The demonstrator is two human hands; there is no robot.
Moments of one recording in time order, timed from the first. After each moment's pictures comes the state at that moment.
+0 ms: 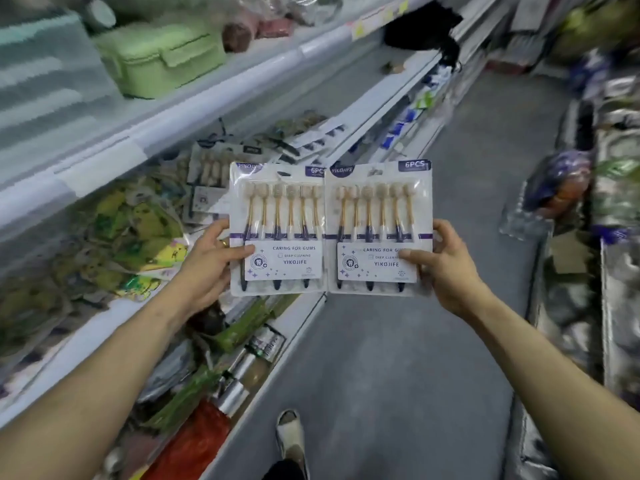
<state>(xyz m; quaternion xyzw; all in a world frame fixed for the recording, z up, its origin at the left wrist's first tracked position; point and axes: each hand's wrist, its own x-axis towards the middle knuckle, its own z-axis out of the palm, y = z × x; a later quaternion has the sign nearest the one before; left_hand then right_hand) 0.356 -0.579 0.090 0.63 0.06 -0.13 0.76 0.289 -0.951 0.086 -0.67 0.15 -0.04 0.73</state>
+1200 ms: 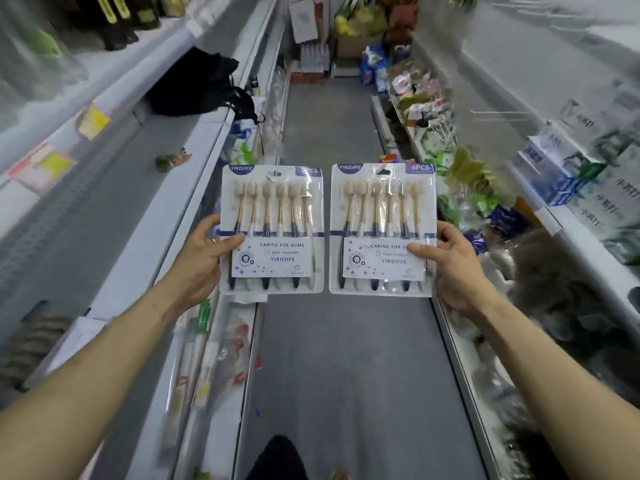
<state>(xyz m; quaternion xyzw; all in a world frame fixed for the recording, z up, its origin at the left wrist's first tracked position) 0.902 -1.135 0.096 0.65 -0.13 -0.30 0.69 0.615 -1.423 0.090 -0.52 0.33 -0.26 0.75</state>
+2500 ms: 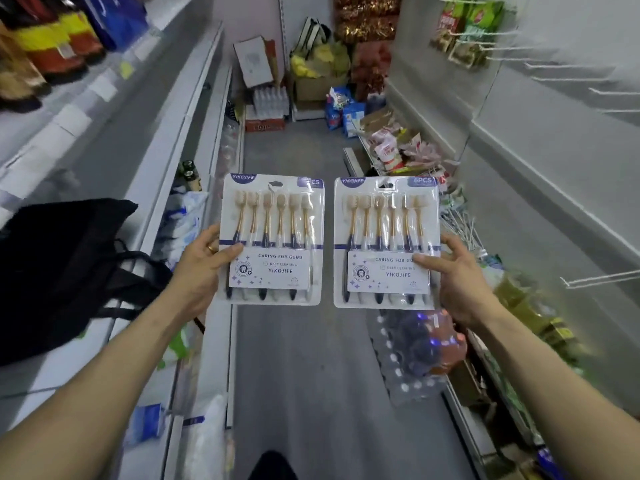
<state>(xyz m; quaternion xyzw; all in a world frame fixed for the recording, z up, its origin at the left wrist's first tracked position) 1.557 -1.787 0.096 0.64 -0.21 -0.33 0.66 1.214 -2.030 0.113 -0.49 0.38 -0.30 0.72</state>
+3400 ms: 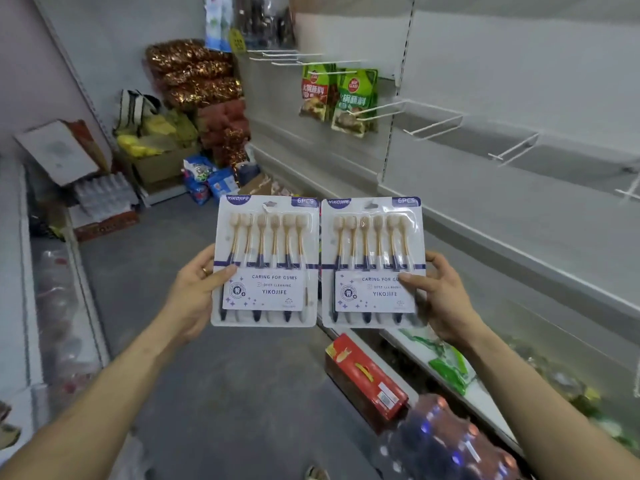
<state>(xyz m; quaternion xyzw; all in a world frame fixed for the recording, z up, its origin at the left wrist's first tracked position) 1.856 -2.337 0.118 0.51 -0.38 -0.50 0.59 1.462 -2.382 0.119 -0.38 0.48 -0.51 0.61</state>
